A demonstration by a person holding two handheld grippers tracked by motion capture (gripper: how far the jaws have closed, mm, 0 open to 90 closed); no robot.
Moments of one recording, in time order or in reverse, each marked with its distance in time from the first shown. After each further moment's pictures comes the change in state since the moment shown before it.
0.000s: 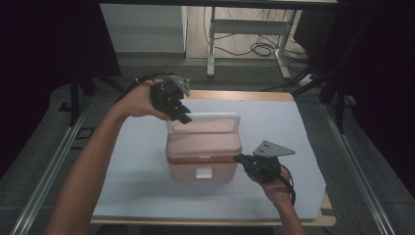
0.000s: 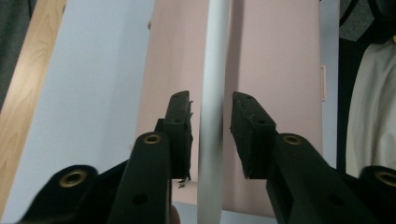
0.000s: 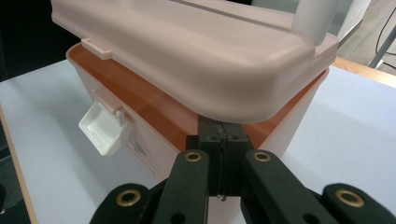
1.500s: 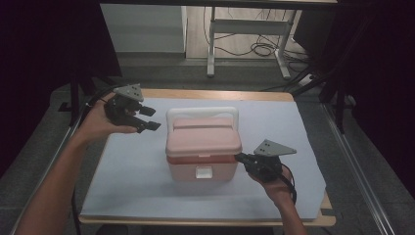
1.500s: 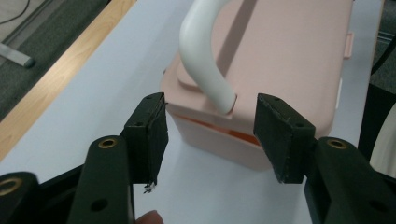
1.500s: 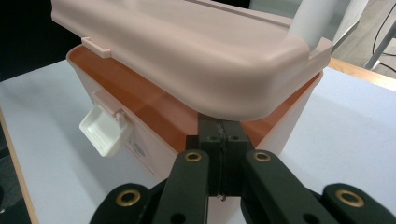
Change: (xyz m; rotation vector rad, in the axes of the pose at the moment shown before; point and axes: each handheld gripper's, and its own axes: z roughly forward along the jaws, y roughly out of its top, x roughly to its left) left arm -0.028 -0.105 -0.030 -0.194 0.176 -0.254; right arm 0.000 0.004 -0.004 0.002 -0.007 -0.006
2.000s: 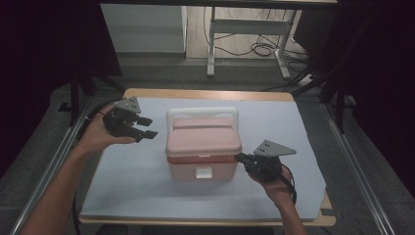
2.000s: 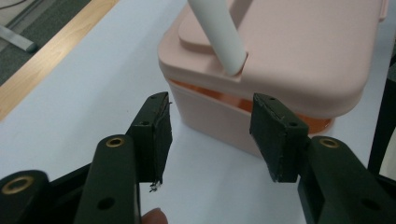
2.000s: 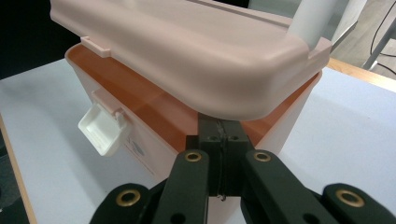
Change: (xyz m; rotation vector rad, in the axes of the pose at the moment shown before) left arm -0.005 -0.033 0.016 0.001 0.020 -0.048; right arm 0.001 0.000 0.000 0.003 -0.006 -0.004
